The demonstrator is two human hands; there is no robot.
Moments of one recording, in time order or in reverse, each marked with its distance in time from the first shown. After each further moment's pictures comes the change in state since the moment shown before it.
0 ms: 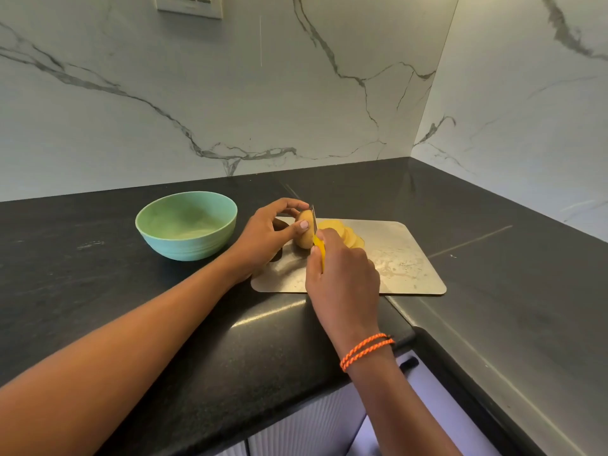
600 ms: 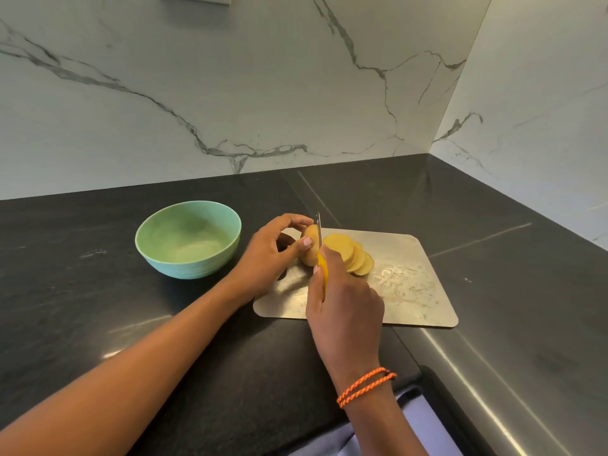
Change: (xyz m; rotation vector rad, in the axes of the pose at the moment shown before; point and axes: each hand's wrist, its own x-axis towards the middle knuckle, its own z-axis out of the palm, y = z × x) left_hand -0.002 0.006 -0.002 -0.023 0.034 -0.062; right_hand 0.014 -0.005 0.011 -0.066 0.034 -0.001
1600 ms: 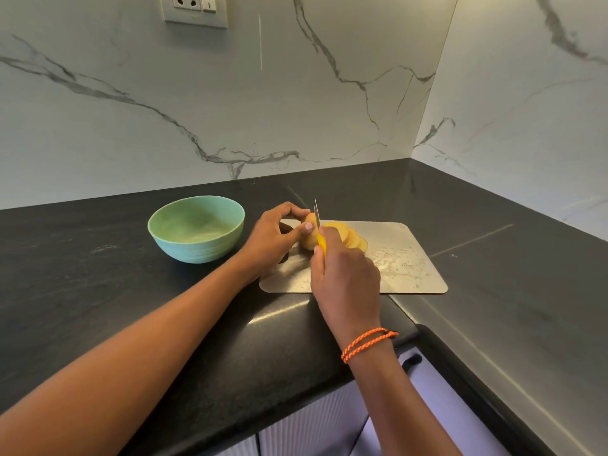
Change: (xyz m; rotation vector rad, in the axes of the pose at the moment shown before) left_hand 0.000 -0.002 0.003 -0.002 0.014 0.035; right_hand -0.011 0.004 0.001 0.001 0.012 -0.074
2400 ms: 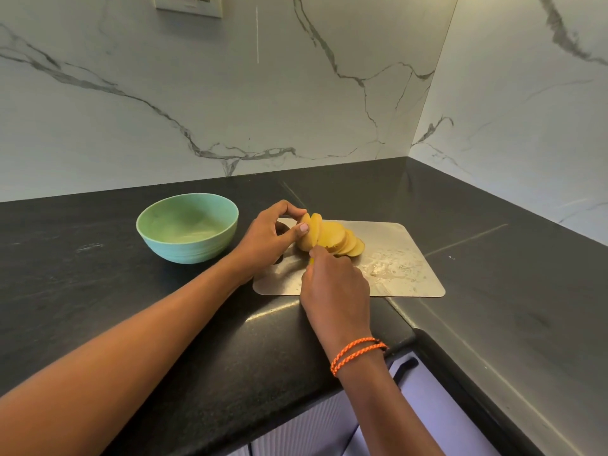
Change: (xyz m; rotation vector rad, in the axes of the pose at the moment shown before) left_hand 0.005 -0.003 -0.001 0.079 -0.021 -0.004; right_hand -0.003 -0.006 -0.004 -0.041 -0.270 0.106
